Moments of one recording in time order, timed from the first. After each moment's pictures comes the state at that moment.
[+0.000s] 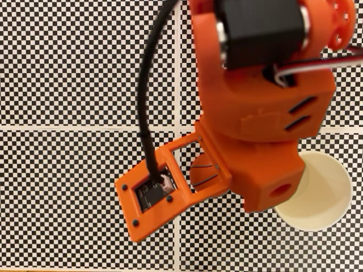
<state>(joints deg) -10.4 88.6 71.4 67.3 -16.5</state>
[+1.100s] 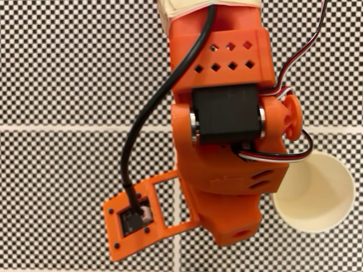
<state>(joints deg) -7.1 72.7 60.4 65.3 -15.4</state>
